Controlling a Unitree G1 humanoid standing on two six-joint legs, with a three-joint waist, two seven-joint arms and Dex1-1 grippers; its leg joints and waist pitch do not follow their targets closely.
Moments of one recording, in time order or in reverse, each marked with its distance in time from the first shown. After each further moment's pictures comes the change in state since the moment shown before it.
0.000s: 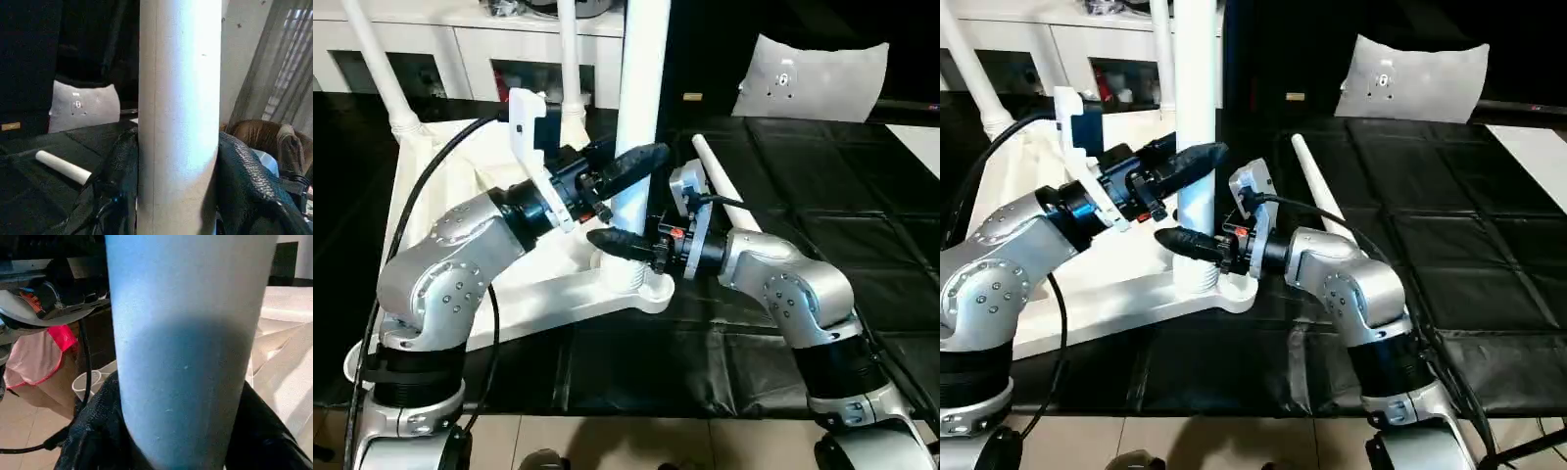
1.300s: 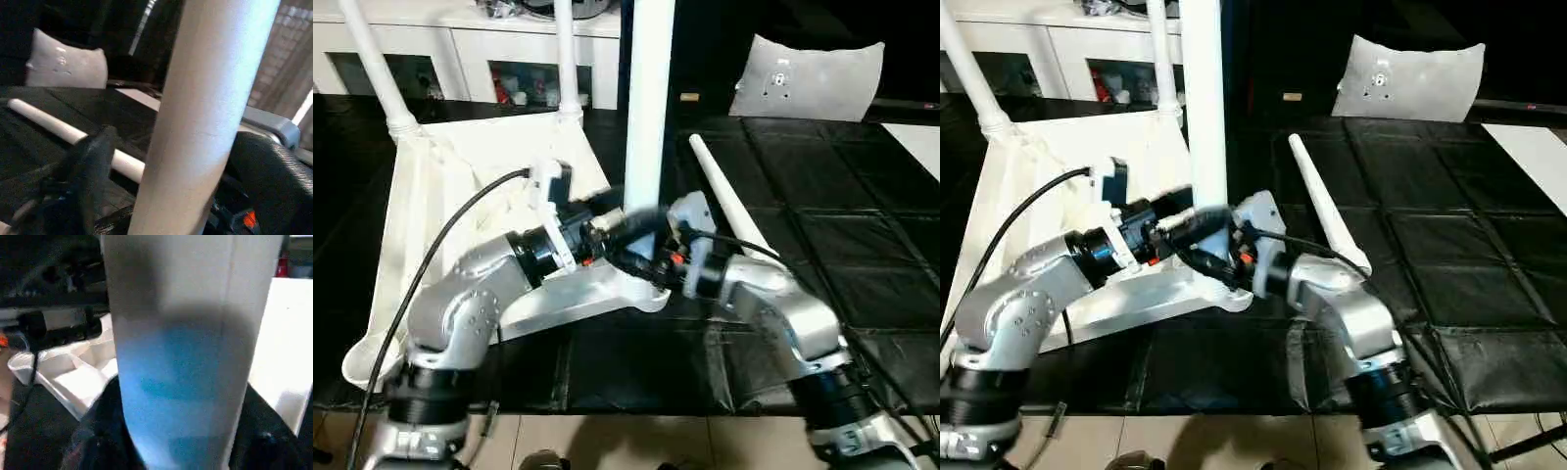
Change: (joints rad) left arm 0.127 -0.041 -0.038 0.157 0.035 -0.107 -0.120; right arm 0.115 0.017 0.052 0.048 -0.172 -0.225 -0.087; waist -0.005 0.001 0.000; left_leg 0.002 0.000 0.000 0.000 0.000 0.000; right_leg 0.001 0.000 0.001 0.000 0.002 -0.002
